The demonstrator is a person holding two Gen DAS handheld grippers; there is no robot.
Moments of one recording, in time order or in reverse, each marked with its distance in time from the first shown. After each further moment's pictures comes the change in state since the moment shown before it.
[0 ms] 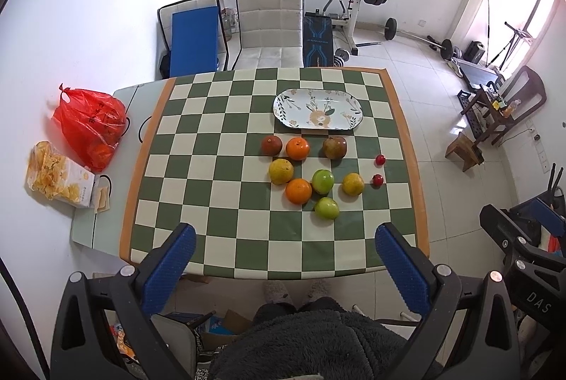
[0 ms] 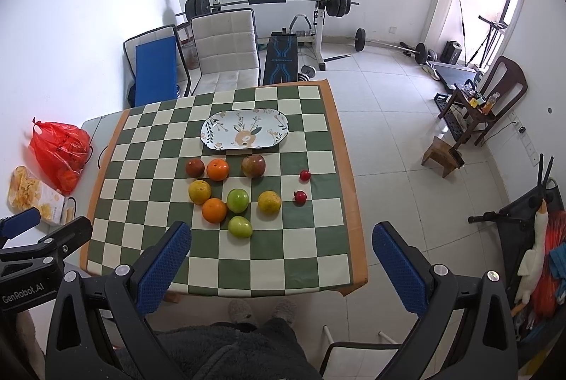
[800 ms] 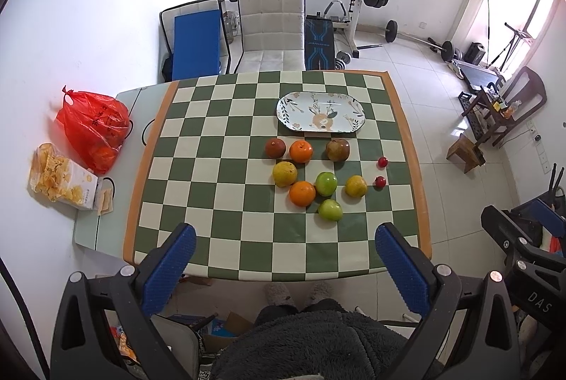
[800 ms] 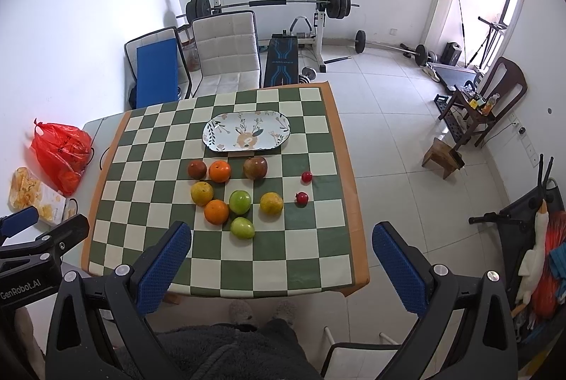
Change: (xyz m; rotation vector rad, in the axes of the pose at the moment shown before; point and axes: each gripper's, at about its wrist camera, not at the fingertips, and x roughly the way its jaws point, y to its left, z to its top) left arm 0.000 0.001 -0.001 0.001 -0.005 -0.002; right arm -0.003 0.002 0.003 0.002 -0.007 0.000
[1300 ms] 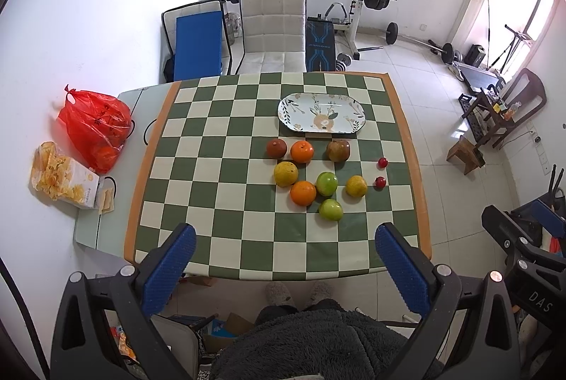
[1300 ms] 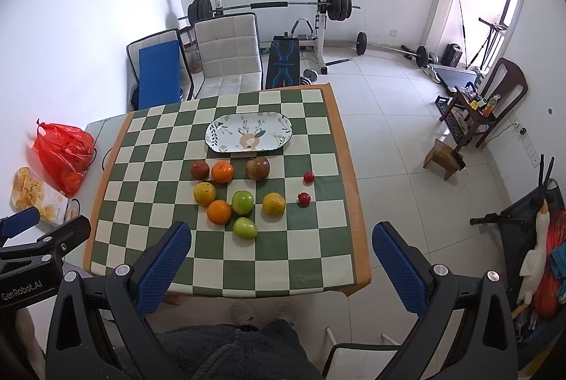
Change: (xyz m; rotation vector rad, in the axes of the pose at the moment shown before) left arm -0.002 0.000 0.001 -0.002 -0.007 0.002; right arm -0.001 0.001 -0.001 0.000 -0.003 0.000
